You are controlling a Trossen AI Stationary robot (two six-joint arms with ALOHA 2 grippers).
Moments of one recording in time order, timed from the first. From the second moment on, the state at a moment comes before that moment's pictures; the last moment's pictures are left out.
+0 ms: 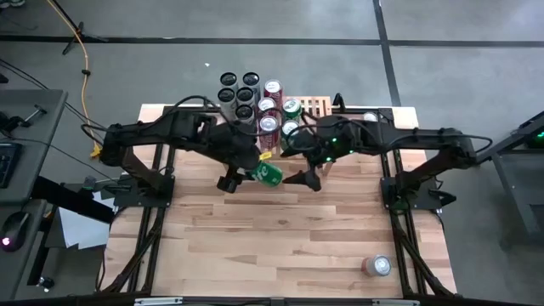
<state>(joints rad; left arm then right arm) -0.06 1.61 1.93 -1.23 -0.07 0.38 -0.03 1.42 1.44 -0.50 -0.22 0.16</state>
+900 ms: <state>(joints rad) -0.12 1.62 1.93 -1.07 -0.20 0.59 -0.02 1.51 1.44 -0.40 -0.31 0.21</state>
